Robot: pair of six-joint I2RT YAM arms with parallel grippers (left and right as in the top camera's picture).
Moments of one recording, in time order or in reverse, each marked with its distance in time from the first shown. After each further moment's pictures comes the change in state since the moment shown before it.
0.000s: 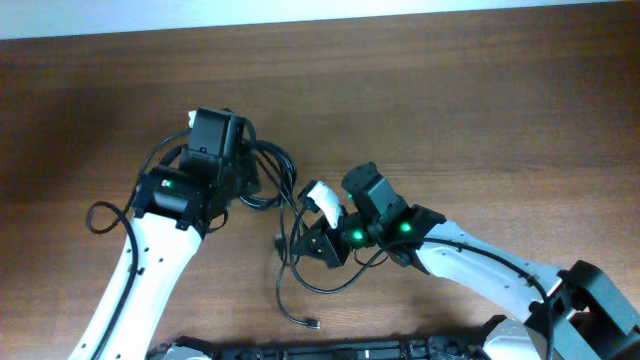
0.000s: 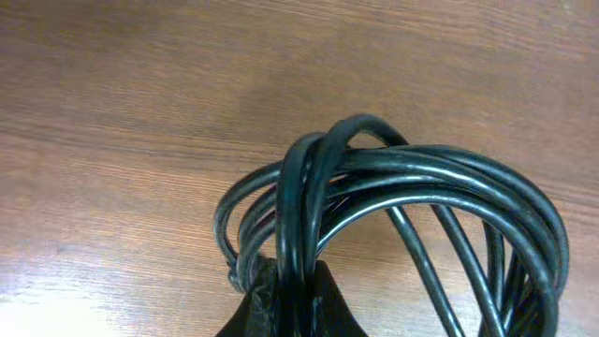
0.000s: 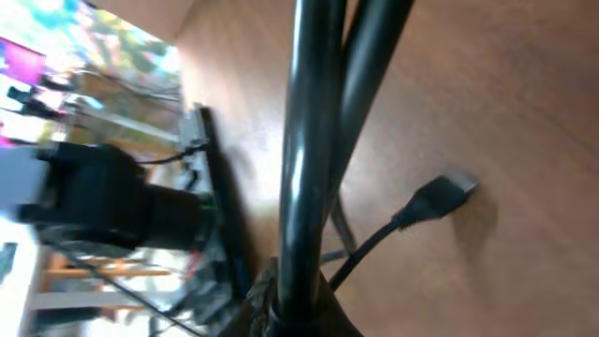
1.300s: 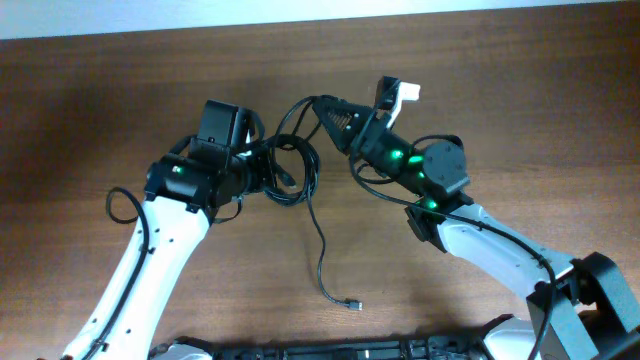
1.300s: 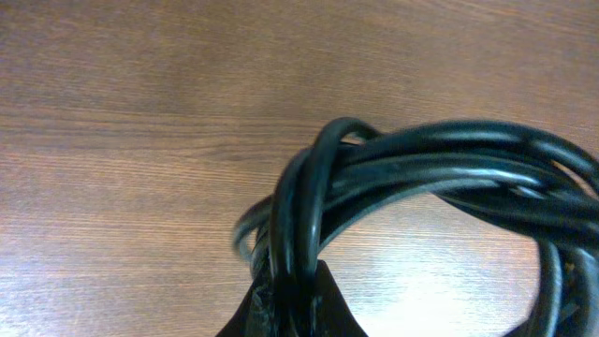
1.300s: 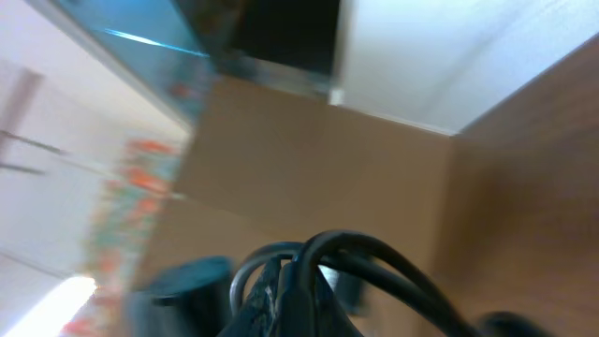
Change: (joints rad) left arm -0.002 0.071 0.013 0.033 0.235 -0.033; right arm -0.234 0.017 -0.010 1.047 0.355 1.122
